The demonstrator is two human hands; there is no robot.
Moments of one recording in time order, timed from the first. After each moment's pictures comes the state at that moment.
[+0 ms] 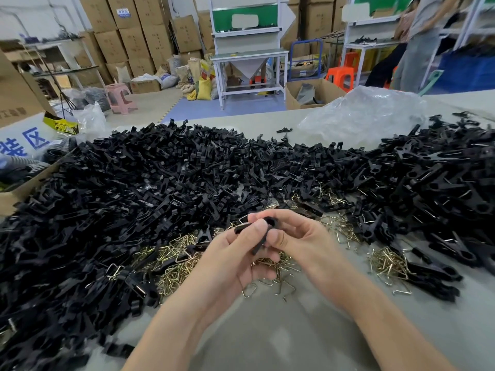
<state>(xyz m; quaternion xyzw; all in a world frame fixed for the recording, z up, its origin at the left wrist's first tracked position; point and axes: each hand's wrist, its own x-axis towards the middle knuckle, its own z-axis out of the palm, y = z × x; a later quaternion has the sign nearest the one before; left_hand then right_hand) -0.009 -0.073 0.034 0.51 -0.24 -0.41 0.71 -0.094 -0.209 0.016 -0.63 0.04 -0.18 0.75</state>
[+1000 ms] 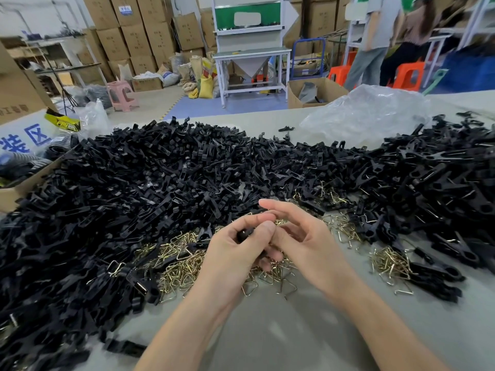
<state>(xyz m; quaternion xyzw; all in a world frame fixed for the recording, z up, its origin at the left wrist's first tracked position) -0.014 -0.081 0.023 0.57 -0.22 -0.29 0.73 -0.091 -0.203 0.013 -0.71 0.06 -0.25 0.65</state>
